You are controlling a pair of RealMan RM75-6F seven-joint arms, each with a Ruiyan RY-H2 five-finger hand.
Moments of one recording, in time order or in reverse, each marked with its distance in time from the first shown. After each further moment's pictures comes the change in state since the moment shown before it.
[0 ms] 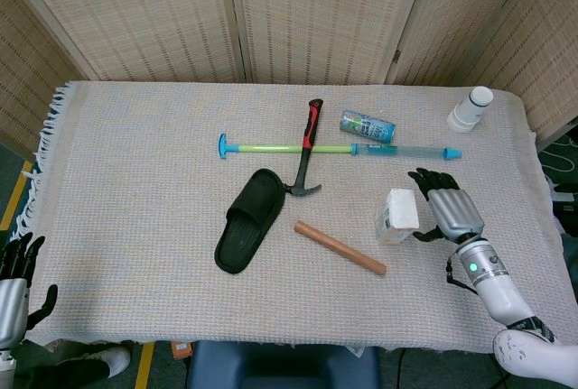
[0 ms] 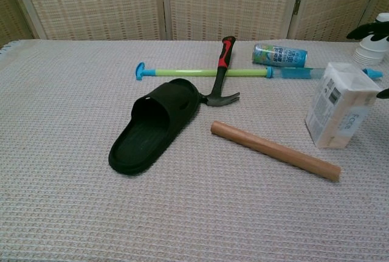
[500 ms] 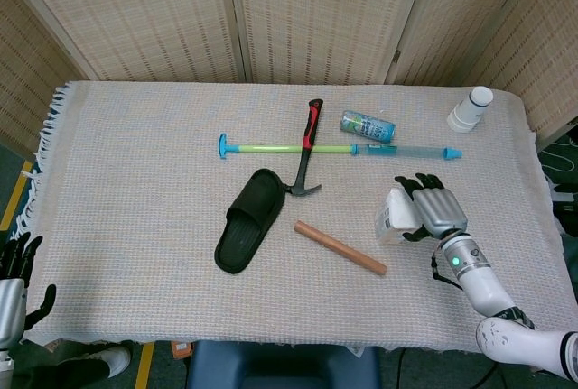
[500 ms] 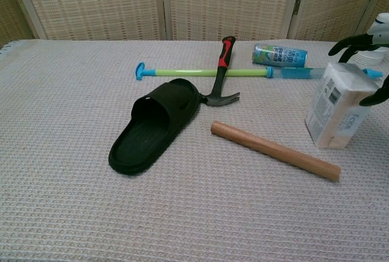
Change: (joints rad) left arm 0.002 0.005 0.001 0.000 0.006 0.005 -0.010; right arm 0.079 -0.035 -0.008 -0.012 0.136 -0.023 -0.124
